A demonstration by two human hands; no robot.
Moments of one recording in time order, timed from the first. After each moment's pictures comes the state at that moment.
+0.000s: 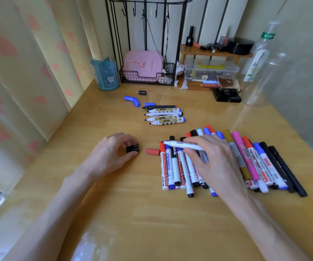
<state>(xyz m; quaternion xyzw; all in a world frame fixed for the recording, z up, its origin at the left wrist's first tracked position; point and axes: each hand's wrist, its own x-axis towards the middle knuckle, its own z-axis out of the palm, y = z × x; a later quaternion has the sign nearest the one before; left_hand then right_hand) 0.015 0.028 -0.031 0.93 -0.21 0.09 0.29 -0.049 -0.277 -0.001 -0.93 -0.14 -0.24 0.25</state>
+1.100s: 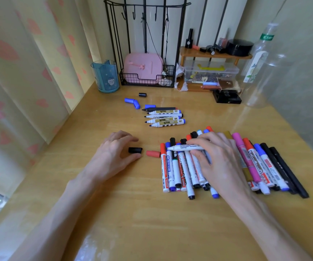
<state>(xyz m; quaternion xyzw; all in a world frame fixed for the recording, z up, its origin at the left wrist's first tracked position) 0.017 0.027 -0.037 0.93 -0.21 0.11 0.26 -0.047 -0.284 -0.003 -0.94 -0.13 -0.26 0.19</state>
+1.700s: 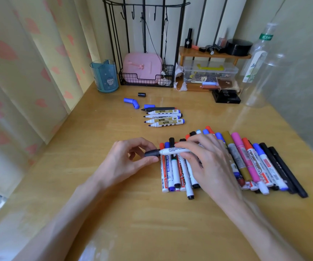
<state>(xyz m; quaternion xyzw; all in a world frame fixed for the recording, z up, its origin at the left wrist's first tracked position) -0.008 -0.011 -0.017 0.85 -0.25 0.06 0.46 -0.052 -0.267 -0.003 -0.92 -0.19 -0.27 0.22</state>
